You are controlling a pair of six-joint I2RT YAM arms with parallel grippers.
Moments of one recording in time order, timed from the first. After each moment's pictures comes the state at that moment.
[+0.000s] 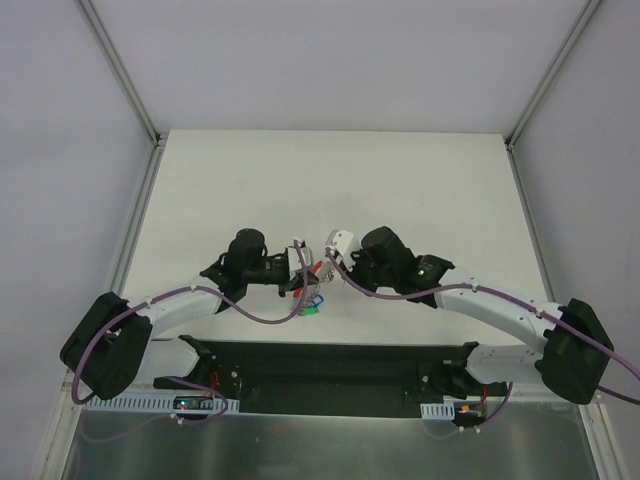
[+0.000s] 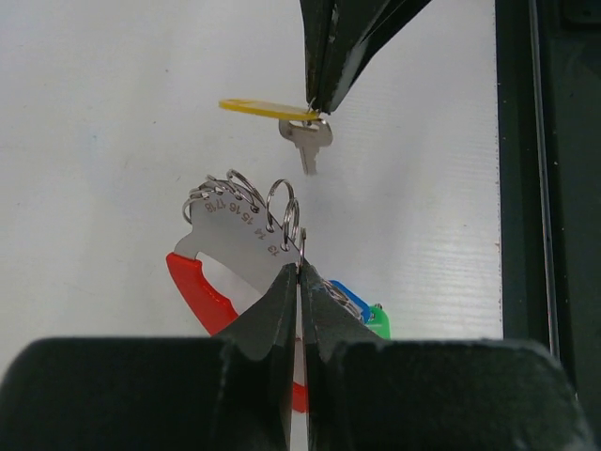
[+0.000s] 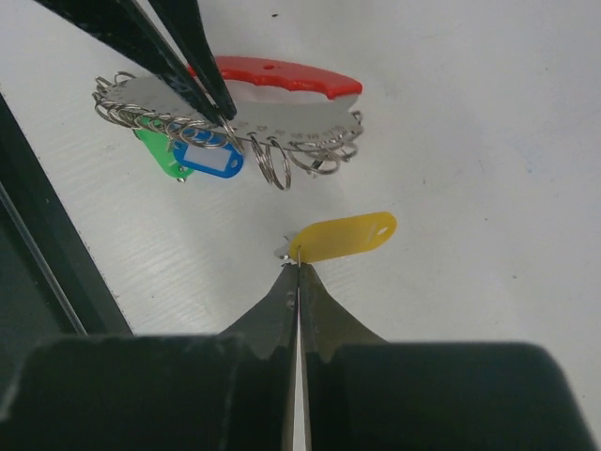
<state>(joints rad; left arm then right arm) -0.61 1.22 0.46 0.31 0.76 0.35 0.90 1.23 0.81 -0.34 -0.10 -0.22</state>
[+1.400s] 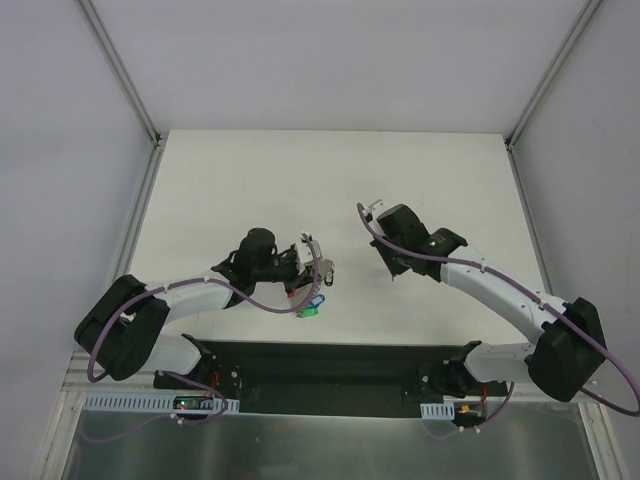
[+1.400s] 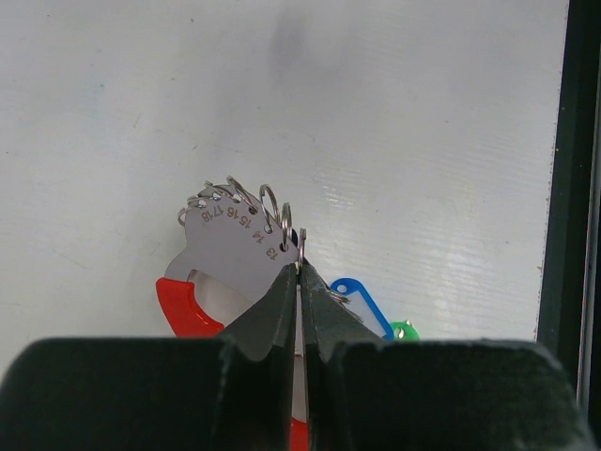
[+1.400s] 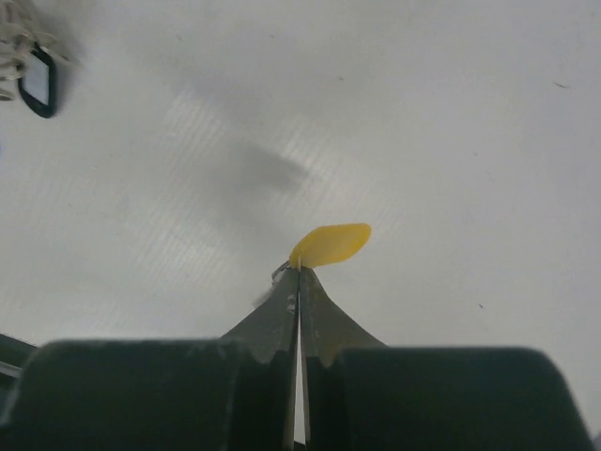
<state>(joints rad) -0.64 1.35 0.49 0.36 0.64 0.28 0.71 1.29 0.97 -0.66 0.16 0.00</state>
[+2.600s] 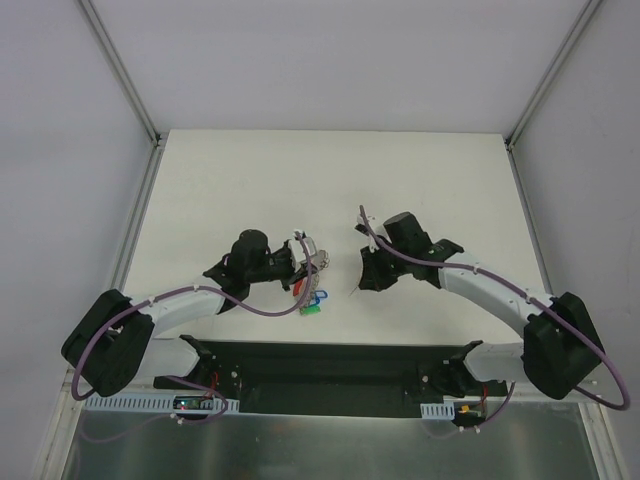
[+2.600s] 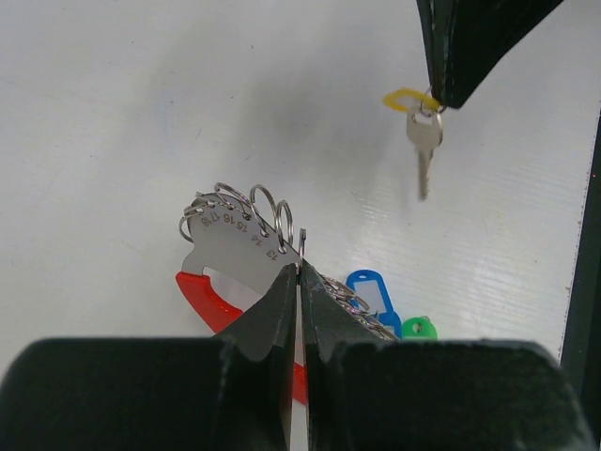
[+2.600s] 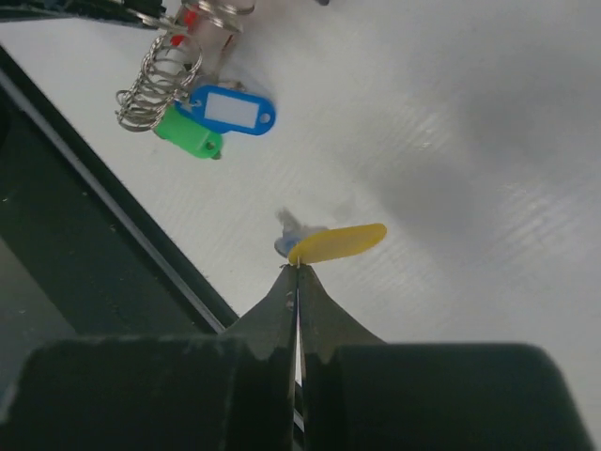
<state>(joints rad) -0.64 1.25 0.46 0.37 0.56 0.27 0.67 1.28 0.85 -0.53 -0.31 0.11</state>
